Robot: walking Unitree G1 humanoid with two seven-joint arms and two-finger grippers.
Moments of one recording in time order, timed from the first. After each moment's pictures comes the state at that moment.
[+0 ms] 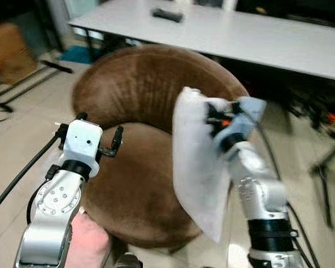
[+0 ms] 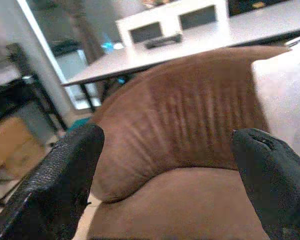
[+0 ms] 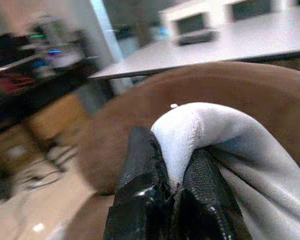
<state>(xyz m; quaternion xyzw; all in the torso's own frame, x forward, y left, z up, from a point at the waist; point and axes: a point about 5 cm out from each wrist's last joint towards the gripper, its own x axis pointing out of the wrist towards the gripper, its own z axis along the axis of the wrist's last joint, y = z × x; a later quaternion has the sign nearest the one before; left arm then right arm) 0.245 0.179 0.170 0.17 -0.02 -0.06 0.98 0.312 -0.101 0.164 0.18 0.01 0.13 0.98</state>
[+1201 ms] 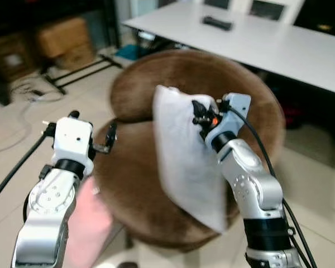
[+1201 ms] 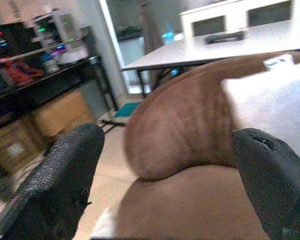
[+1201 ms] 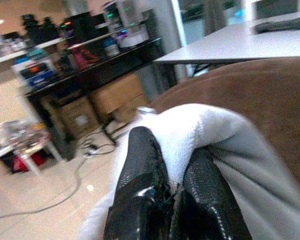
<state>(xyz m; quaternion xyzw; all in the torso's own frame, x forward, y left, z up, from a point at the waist) 0.246 0.184 0.173 0.14 -0.03 -0.05 0.99 0.310 -0.091 0.170 0.17 0.02 0.16 0.97</state>
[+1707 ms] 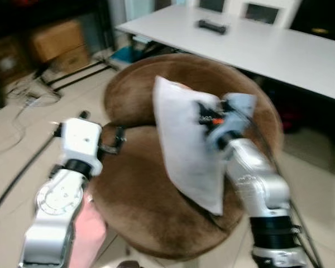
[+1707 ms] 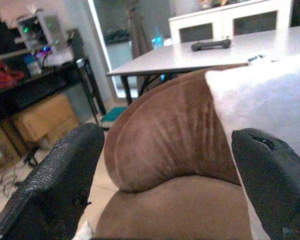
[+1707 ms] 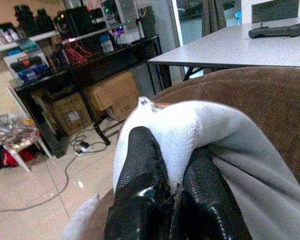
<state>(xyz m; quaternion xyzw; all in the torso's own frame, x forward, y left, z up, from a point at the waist) 0.245 0.174 0.172 0.13 -0.03 -0.07 0.99 0.313 -0.102 0.169 0.16 0.02 0.15 0.98</state>
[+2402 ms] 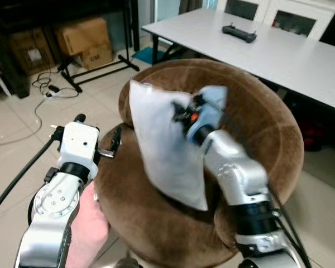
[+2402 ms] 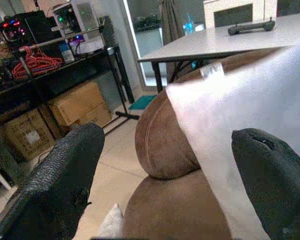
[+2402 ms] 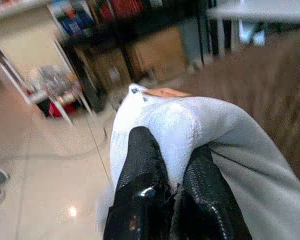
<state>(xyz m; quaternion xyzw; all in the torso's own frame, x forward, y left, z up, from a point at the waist) 0.242 0.181 0.167 0.15 -0.02 -0.06 0.99 0.324 -0.051 0.163 0.15 0.10 0.20 0.96</state>
